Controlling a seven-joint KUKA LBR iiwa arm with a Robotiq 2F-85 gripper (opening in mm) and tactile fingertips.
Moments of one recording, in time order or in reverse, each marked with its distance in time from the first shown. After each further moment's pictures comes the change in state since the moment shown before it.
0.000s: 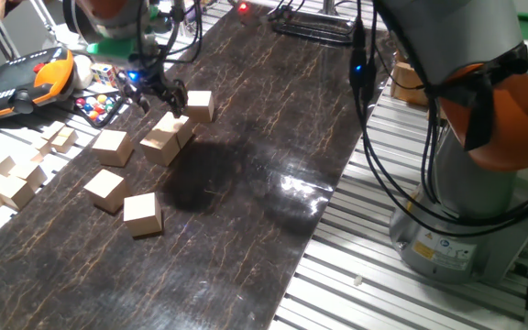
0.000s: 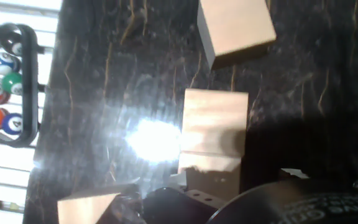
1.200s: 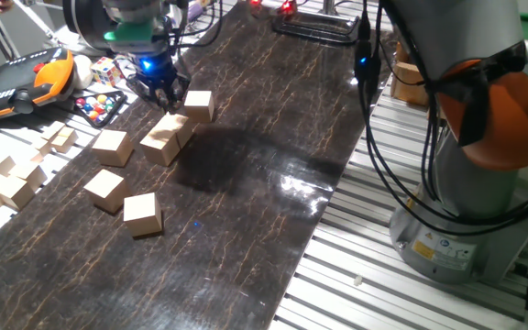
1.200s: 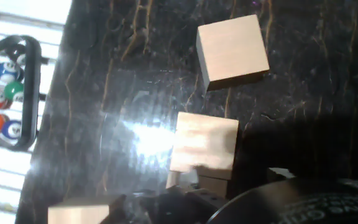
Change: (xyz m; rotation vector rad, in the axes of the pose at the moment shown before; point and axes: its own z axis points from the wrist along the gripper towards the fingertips) arm -0.005 -0.009 -0.004 -0.018 0.077 -0.280
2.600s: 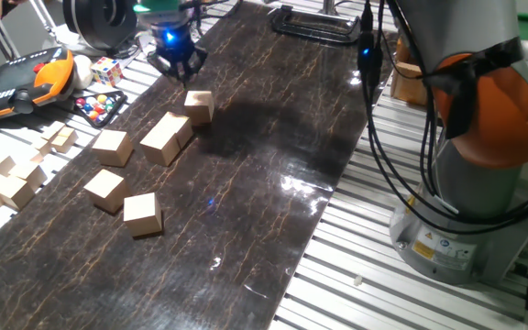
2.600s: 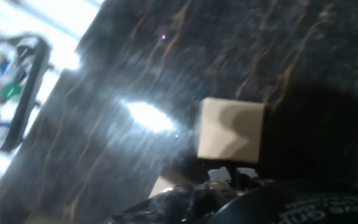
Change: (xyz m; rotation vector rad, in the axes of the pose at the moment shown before) arm -0.087 -0.037 0.001 0.009 0.014 -0.020
